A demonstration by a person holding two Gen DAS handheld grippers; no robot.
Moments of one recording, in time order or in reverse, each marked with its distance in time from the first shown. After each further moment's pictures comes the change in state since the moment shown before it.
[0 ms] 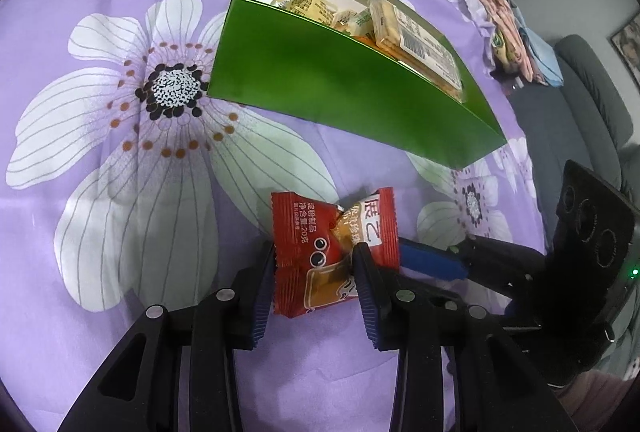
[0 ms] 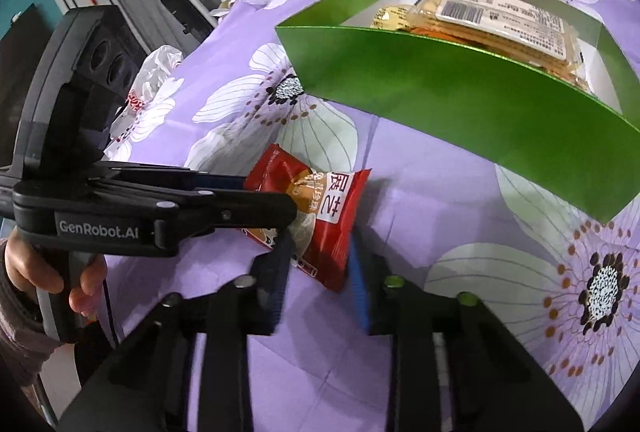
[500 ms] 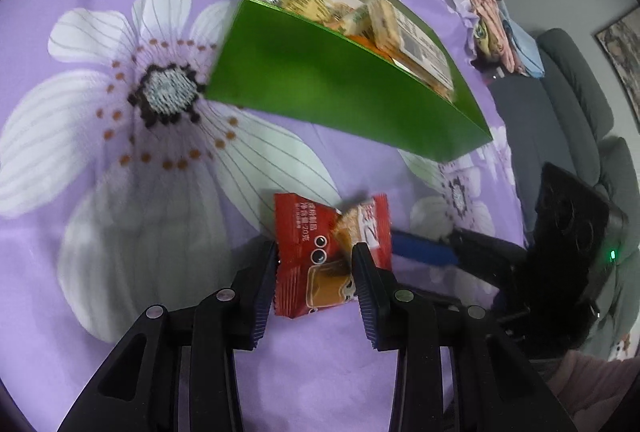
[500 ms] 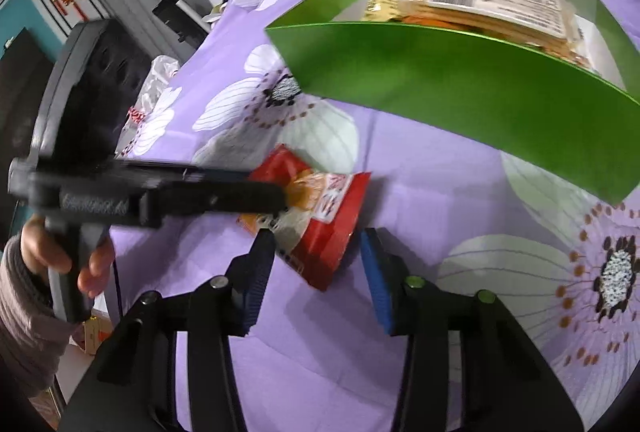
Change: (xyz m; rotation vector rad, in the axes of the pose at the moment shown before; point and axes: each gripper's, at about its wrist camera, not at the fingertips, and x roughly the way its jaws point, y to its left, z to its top) left arm -0.002 0.016 0.009 0.015 0.074 -0.112; right arm 0.003 -0.009 0.006 0.114 0.031 0.046
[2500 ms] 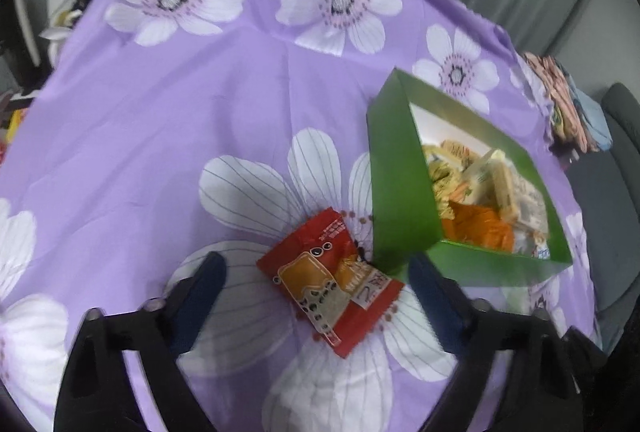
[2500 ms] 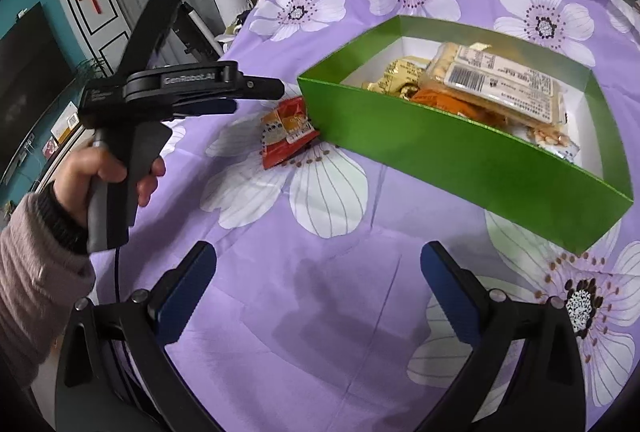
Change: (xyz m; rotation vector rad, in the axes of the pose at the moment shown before) left arm -0.039 0.059 0.064 -0.024 -0.308 0.307; right arm -0.025 0.023 0.010 -0.119 -0.105 -0.084
